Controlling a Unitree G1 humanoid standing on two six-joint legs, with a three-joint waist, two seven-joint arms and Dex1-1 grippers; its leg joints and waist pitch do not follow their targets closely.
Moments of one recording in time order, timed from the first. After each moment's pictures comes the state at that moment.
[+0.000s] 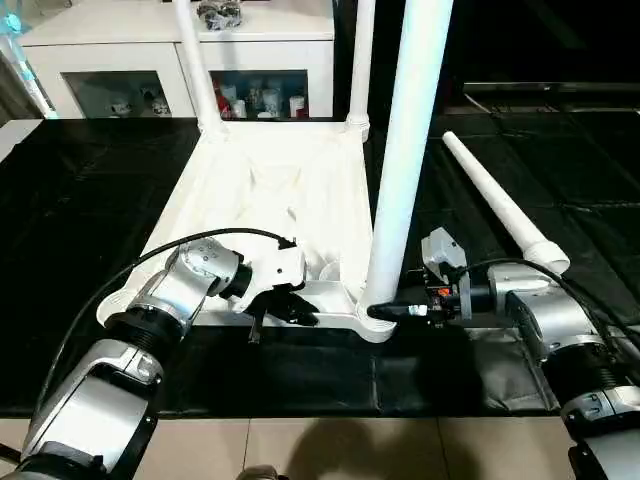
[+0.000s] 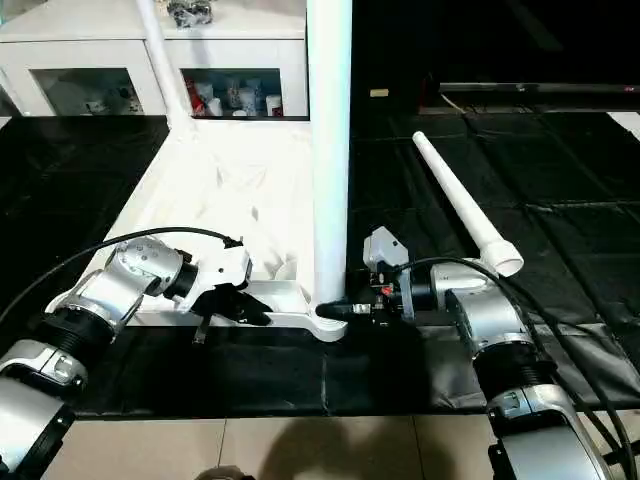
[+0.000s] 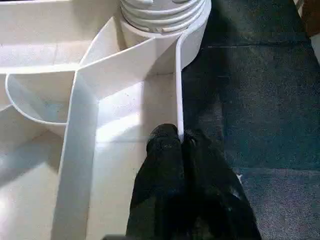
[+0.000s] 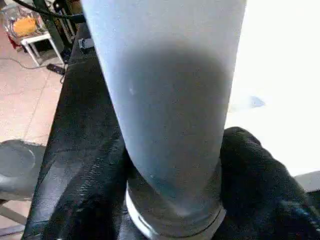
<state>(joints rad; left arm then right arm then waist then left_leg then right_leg) -0.74 0.38 -0.37 0.78 0.10 -0.10 -1.37 -0.56 -0.41 0.16 0.61 0.18 0.11 1.37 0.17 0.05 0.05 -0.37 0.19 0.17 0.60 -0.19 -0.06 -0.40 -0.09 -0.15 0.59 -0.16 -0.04</state>
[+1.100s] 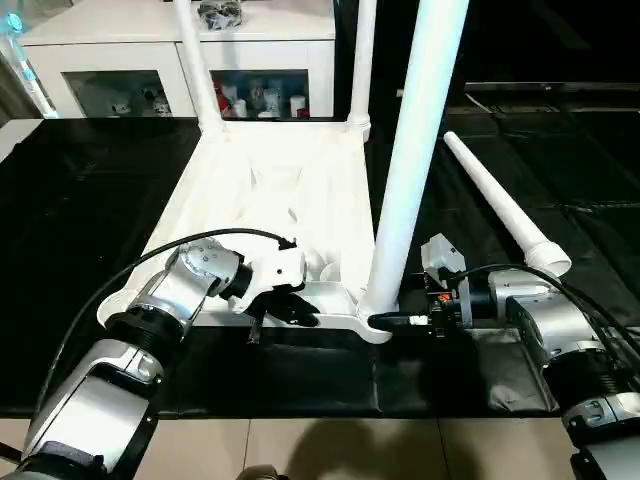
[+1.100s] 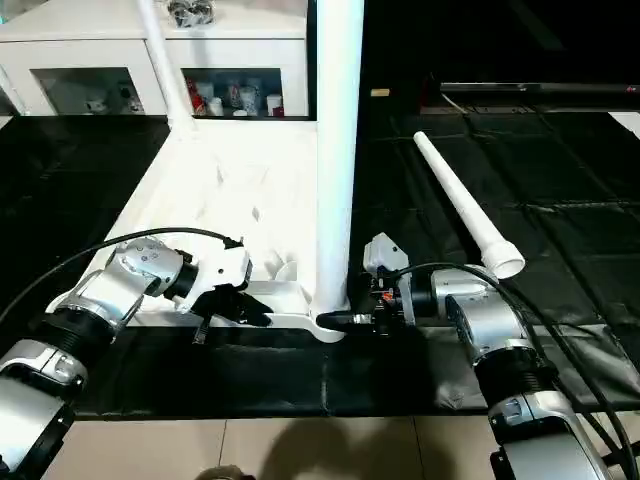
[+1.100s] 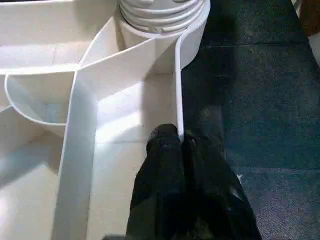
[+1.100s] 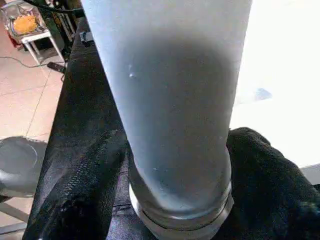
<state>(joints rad) -0.74 0.38 -0.37 0.79 0.10 -0.11 -1.38 -0.54 -0.42 0.17 0.59 0.18 0.11 1.36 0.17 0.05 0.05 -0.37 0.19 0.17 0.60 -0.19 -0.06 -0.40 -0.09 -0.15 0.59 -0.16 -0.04</state>
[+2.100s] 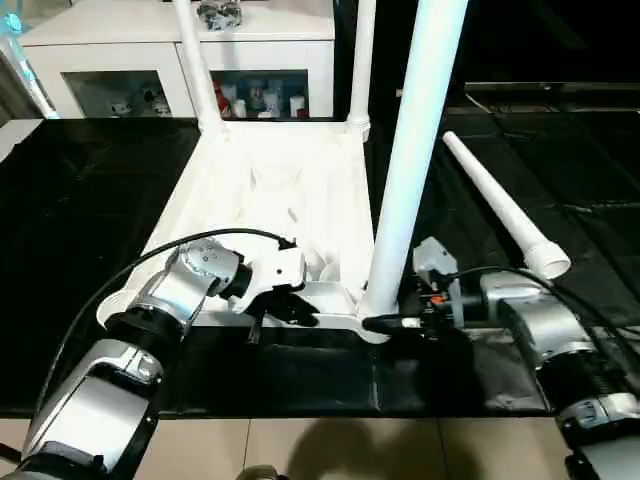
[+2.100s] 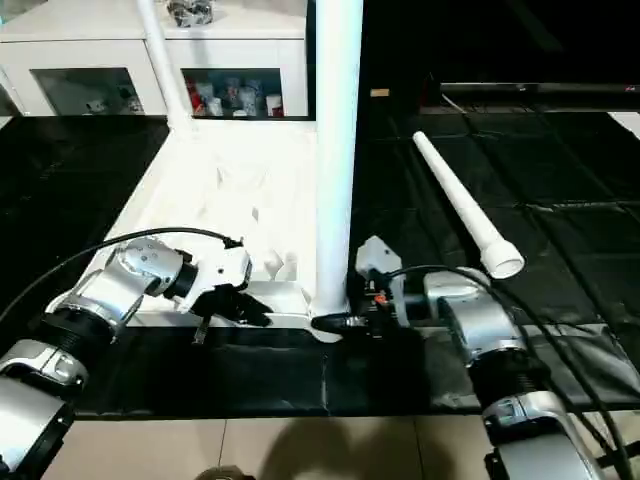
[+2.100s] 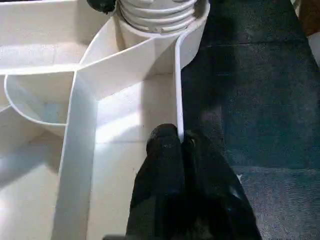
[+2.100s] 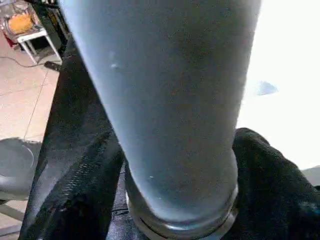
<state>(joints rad) -0.74 0.38 -0.37 0.79 0.10 -0.11 -1.38 -0.54 -0.40 0.18 0.59 0.16 0.13 1.33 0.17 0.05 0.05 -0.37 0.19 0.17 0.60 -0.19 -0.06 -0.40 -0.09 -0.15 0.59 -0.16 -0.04</state>
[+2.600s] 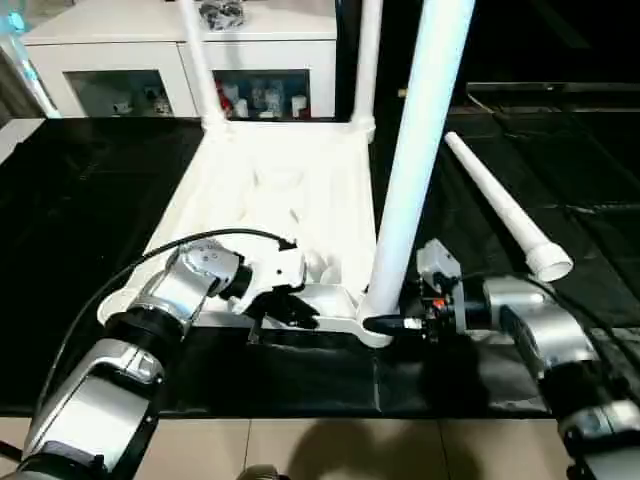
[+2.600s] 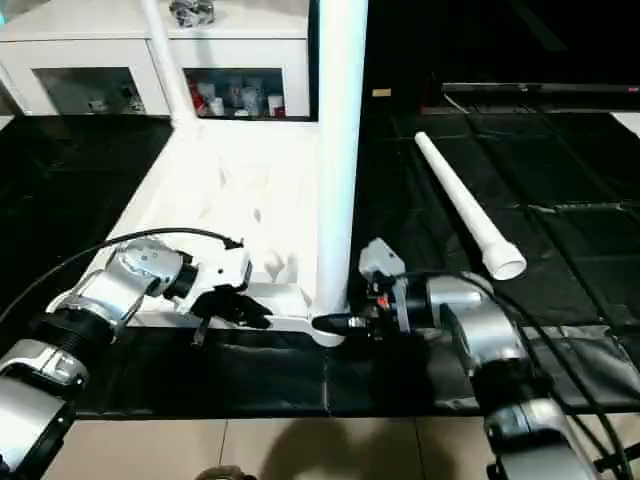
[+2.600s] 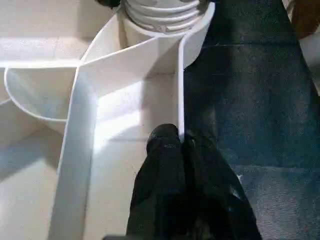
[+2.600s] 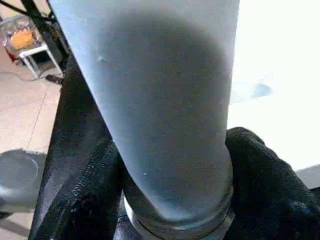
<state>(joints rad) -0.74 0.36 -0.37 0.78 0.09 -0.06 -1.40 -0.46 -0.37 0.15 0.52 0.19 0.15 1.29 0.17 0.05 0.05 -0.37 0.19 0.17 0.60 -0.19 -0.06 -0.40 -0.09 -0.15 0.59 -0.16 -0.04</state>
